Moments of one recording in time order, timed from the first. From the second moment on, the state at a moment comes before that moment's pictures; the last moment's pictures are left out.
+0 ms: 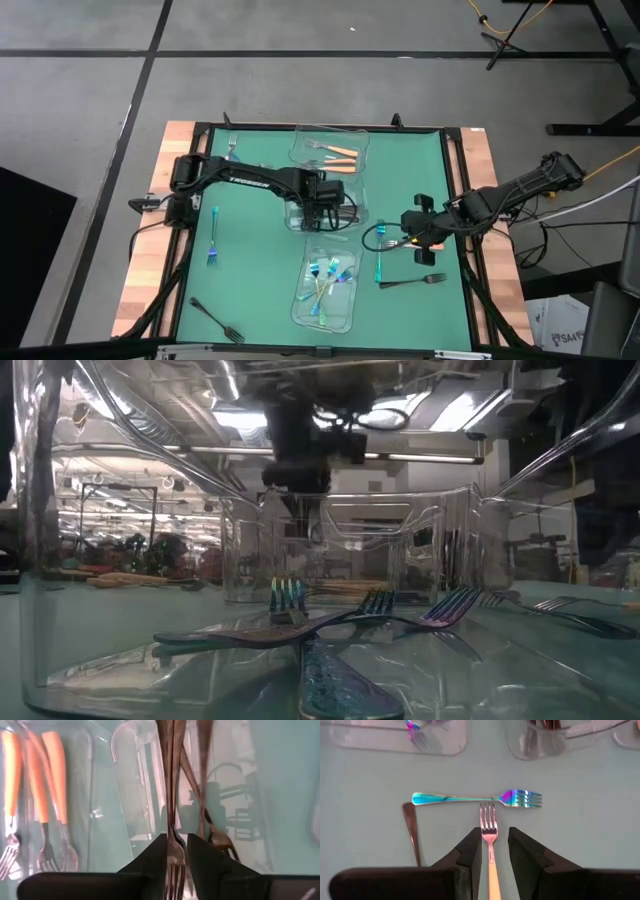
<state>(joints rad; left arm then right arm) 0.04 1.98 1.56 -0.82 -0.22 0.16 0.43 1.11 0.95 -0.99 0.17 0.47</state>
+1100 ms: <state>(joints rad) -0.23 1.73 1.56 -0.86 -0.23 0.02 0.41 1.37 0.80 -0.91 0.03 0.37</state>
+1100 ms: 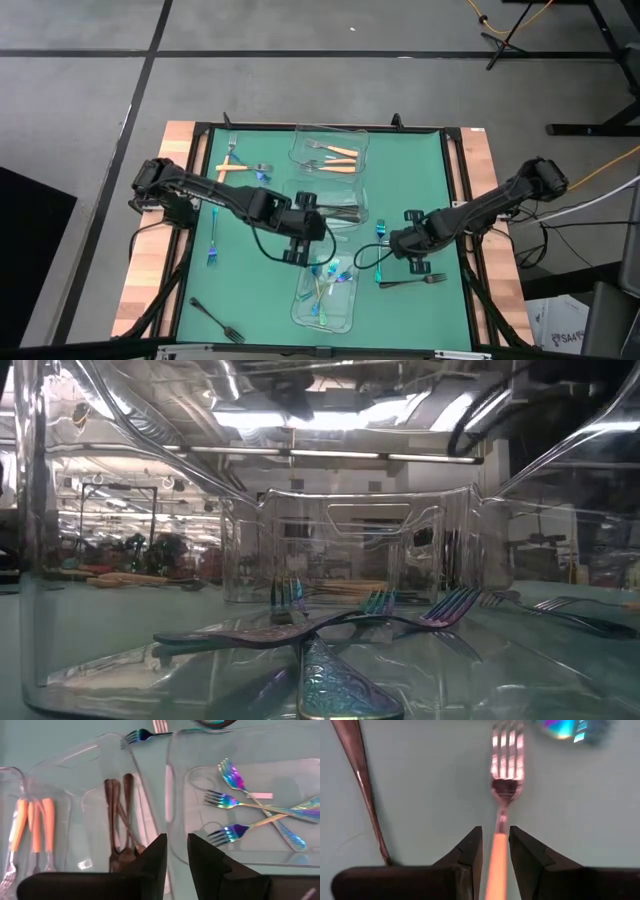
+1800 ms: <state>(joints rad) -0.26 1.73 1.56 -0.85 -0.23 0.00 0.40 1.37 0.70 -0.80 0.07 0.39</state>
